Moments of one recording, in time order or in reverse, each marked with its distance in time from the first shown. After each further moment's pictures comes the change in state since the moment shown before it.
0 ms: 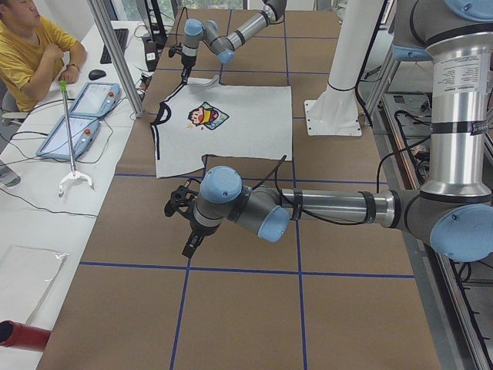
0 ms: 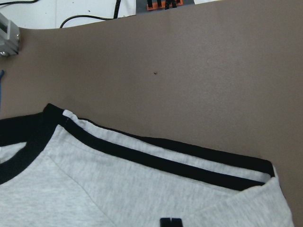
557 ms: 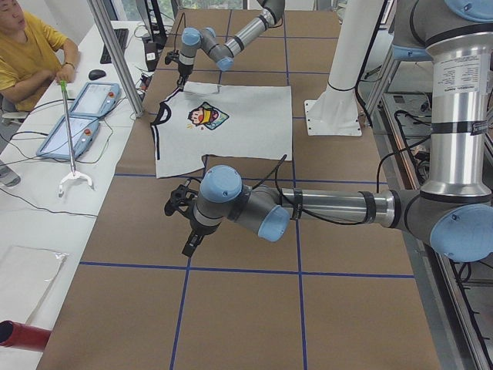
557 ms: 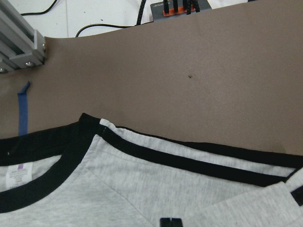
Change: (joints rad) left arm -0.001 0.000 -0.003 0.000 -0.008 -0.001; right arm -0.038 0.103 -0.114 0.002 -0.078 0.074
